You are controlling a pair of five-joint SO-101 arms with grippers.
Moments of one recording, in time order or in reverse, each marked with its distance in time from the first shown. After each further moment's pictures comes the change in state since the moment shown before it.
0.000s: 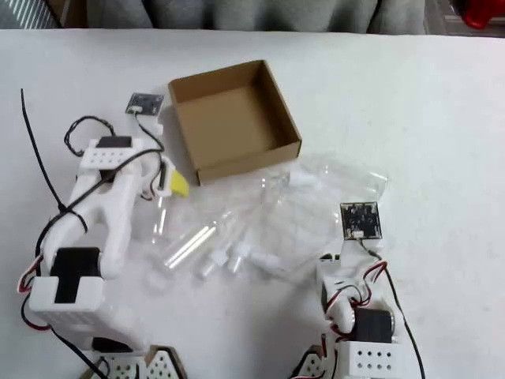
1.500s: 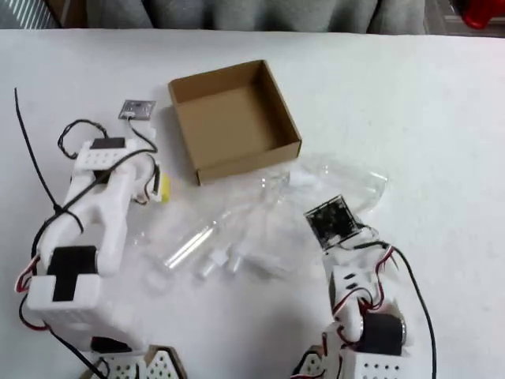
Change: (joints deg) left arm -2.2 0.4 0.8 2.0 0.1; right arm 0.4 -0.7 -13.4 -4.8 31.7
